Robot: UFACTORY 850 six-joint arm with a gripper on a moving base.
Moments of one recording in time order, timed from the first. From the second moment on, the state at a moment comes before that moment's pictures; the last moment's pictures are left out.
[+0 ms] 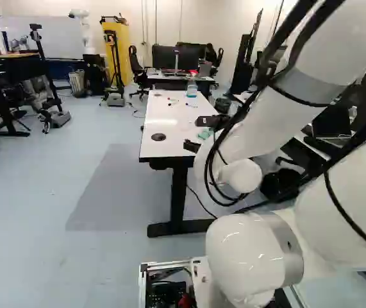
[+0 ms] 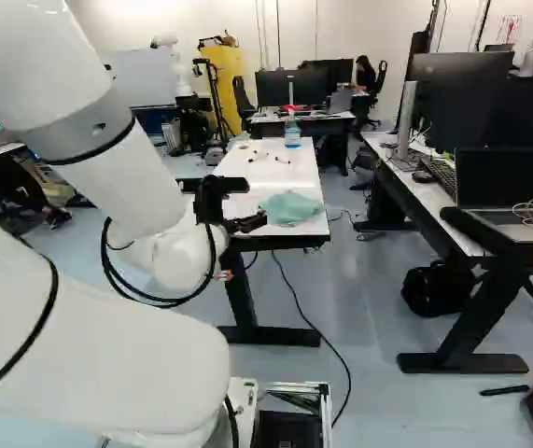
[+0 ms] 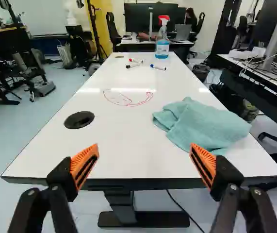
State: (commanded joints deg) arm 0.0 16.0 -5.0 0.0 50.0 0.0
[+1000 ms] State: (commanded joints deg) arm -3.6 13.3 -11.5 0.5 50.0 0.0
